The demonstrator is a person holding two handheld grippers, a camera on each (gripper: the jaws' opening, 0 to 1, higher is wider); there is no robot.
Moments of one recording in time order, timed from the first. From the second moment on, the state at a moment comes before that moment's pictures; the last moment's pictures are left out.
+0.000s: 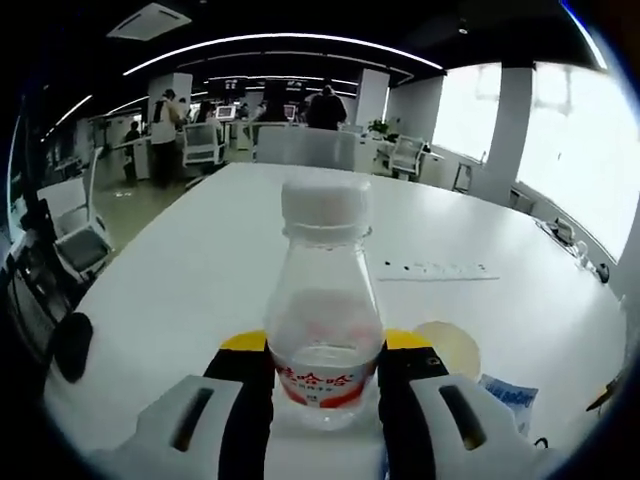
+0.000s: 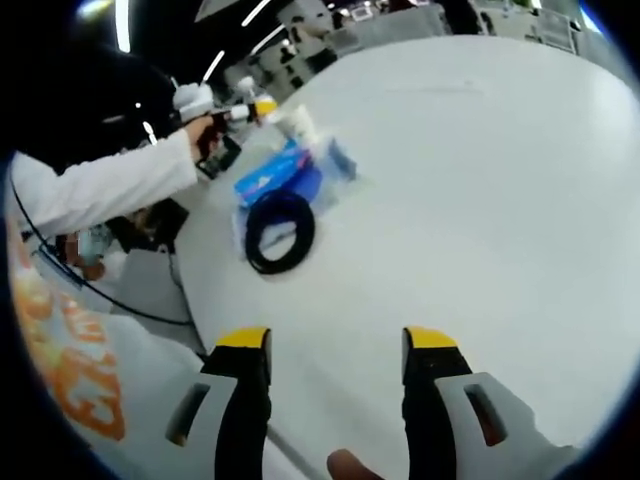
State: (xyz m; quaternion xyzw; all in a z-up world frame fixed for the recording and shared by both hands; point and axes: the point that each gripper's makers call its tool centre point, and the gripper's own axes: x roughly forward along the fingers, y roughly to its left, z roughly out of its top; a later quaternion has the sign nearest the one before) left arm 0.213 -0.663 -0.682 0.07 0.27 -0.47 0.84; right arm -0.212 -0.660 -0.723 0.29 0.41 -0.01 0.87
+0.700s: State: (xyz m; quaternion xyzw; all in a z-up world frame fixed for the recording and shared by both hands) left arm 0.214 -0.654 -0.685 0.05 0.27 -0.45 0.85; right arm -0.217 -0.659 -0.732 0.29 0.42 -0.01 0.86
